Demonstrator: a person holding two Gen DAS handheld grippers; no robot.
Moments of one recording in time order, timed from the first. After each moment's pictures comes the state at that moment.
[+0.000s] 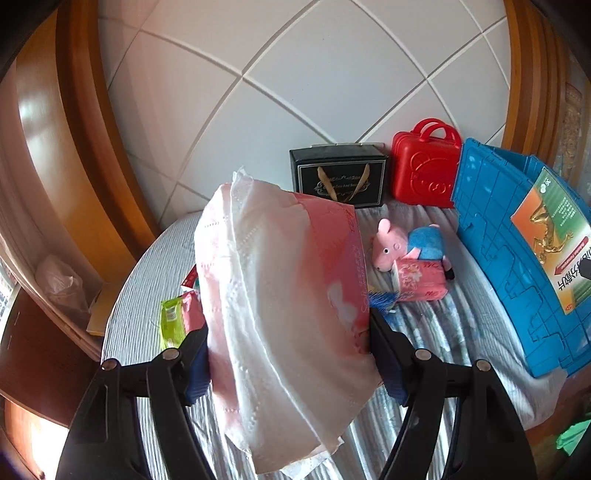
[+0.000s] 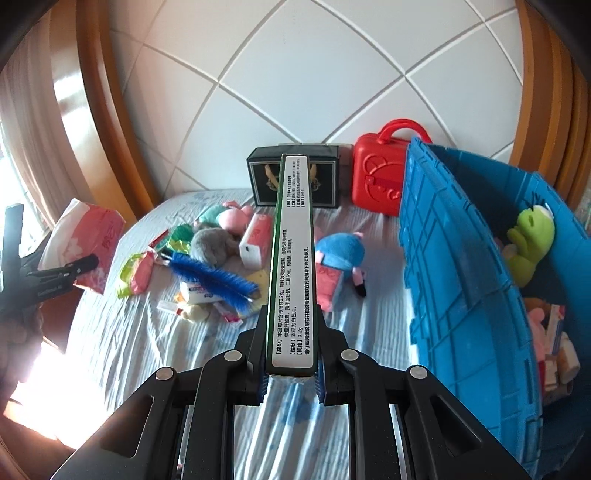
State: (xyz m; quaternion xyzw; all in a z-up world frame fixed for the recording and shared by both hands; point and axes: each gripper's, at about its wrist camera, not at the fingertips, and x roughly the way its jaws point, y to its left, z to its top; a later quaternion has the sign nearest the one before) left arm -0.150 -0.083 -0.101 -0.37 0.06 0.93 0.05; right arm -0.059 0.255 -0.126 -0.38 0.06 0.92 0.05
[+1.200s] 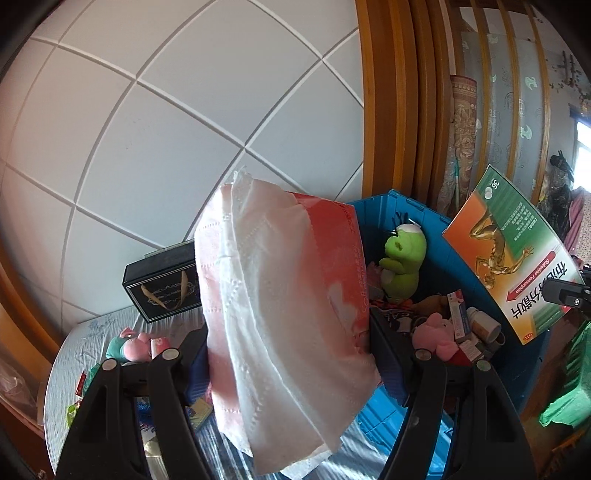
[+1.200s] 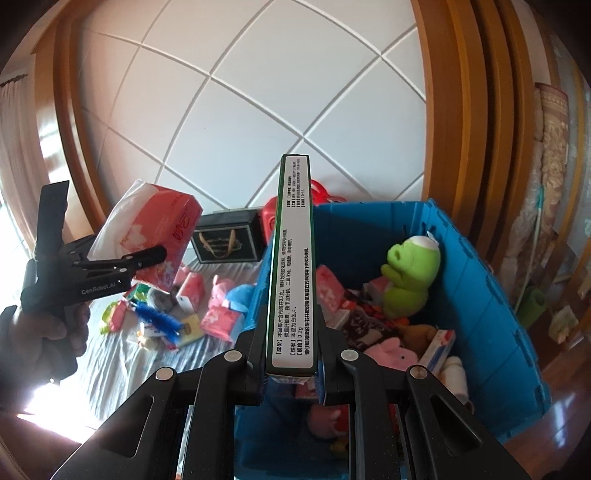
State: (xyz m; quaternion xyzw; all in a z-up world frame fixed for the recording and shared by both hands) left arm -0.140 0.253 0.015 -0.28 0.09 0.93 0.23; right arm 0.094 0.471 -0.008 -0.30 0.08 0.94 0.09
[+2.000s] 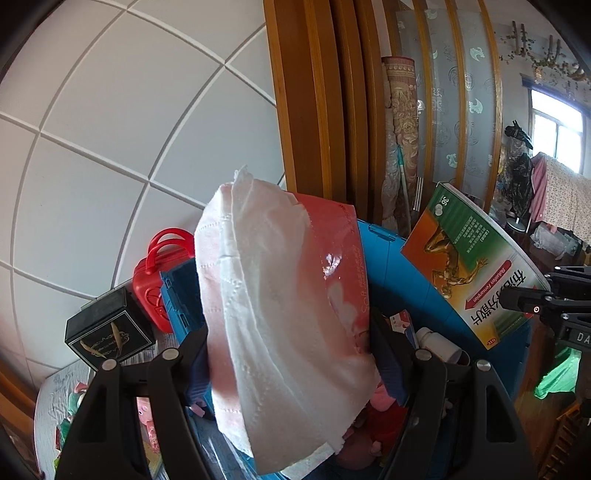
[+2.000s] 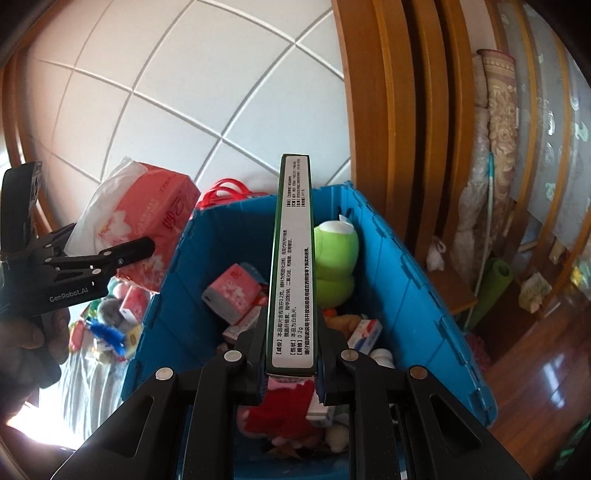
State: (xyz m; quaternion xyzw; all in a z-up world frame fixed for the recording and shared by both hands) left arm -0.148 0.409 0.019 -0.26 0.14 0.90 0.32; right arm 0.126 0.586 -0.026 -0.31 0.12 0.93 0.18
